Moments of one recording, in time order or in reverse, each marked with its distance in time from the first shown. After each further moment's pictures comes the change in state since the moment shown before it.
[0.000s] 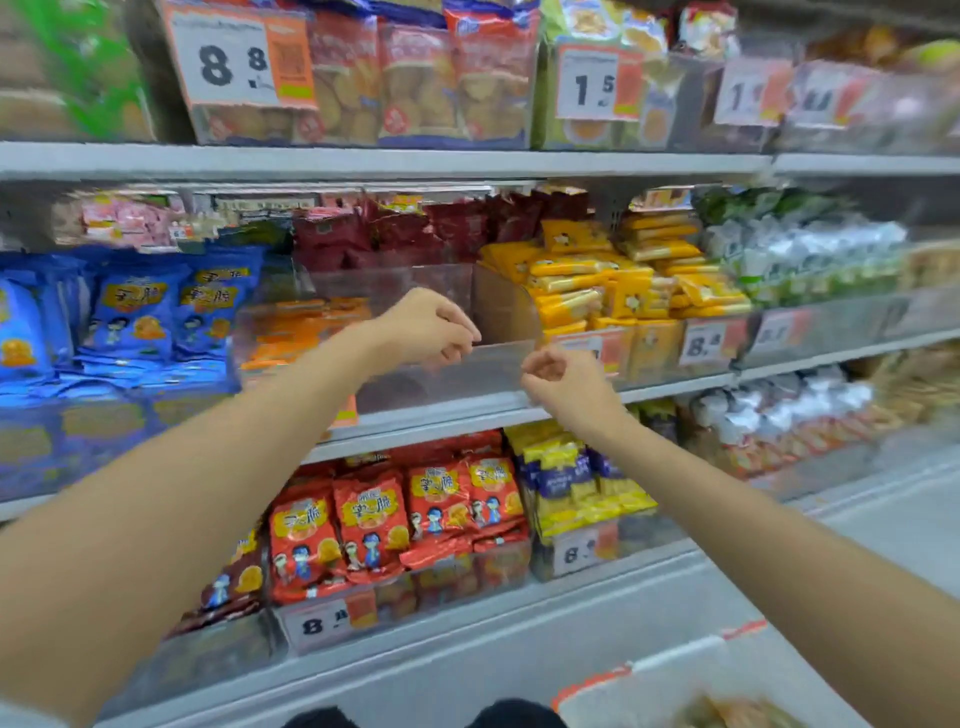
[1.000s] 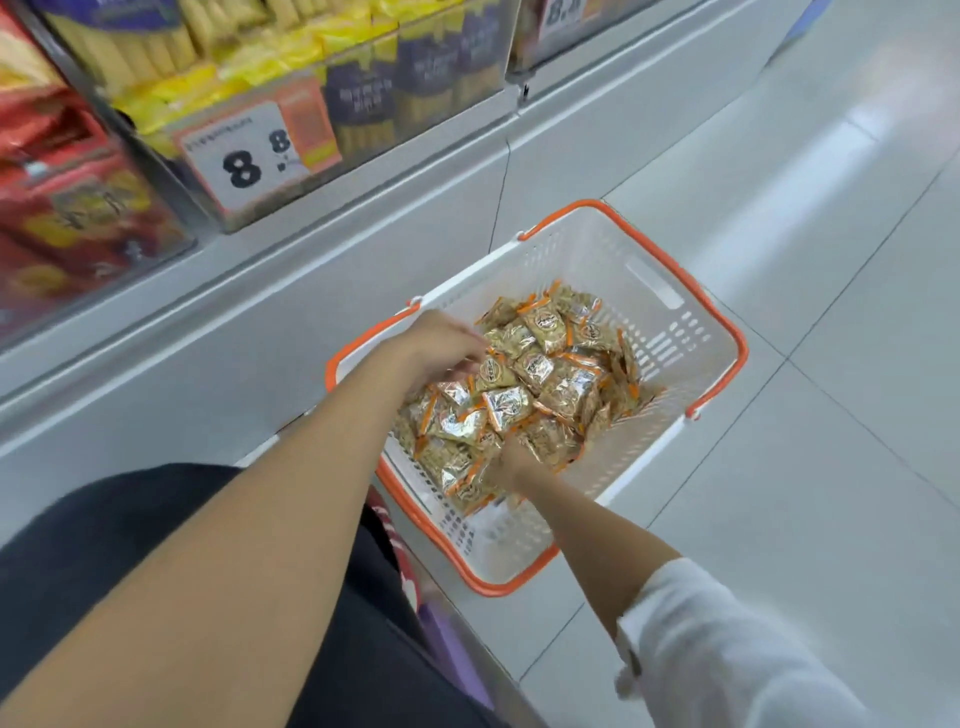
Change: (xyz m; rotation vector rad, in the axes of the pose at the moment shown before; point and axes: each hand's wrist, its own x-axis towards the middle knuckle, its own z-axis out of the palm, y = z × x) left_hand -0.079 -0.160 0.486 -0.315 -0.804 -0.634; right_hand -0.410 0.439 0.079 -0.553 -0.941 1.091
